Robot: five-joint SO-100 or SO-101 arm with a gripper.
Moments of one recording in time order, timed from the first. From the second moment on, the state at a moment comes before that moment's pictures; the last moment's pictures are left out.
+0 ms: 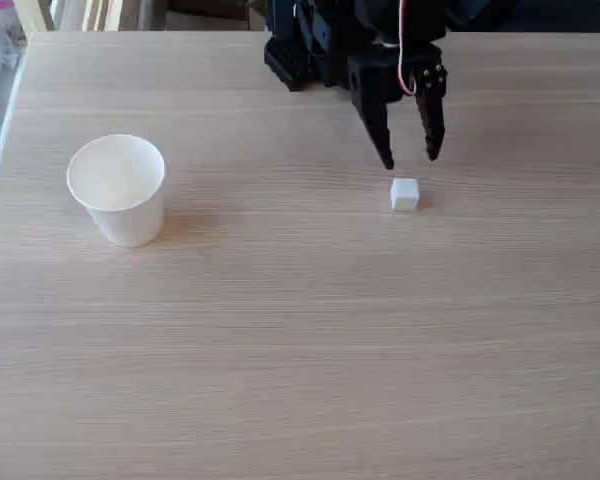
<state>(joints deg) -19.2 152.8 158.6 50.6 -77.6</state>
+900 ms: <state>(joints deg) -18.7 140.7 160.7 33.4 -72.8</state>
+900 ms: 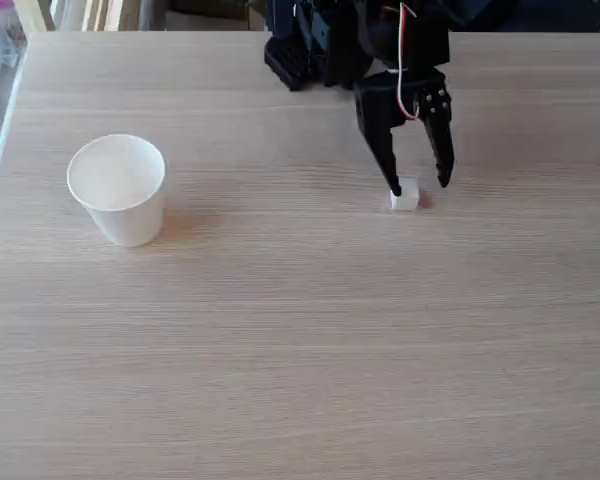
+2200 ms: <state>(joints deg) -18.5 144.0 159.9 41.1 -76.2</state>
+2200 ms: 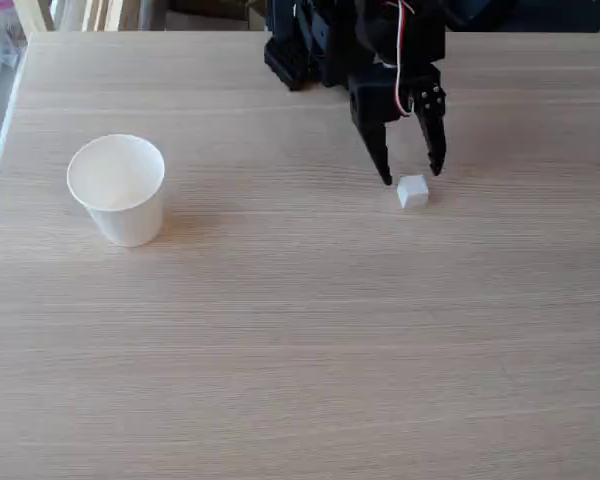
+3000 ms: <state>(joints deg) -20.9 141.7 164.5 30.1 -74.4</state>
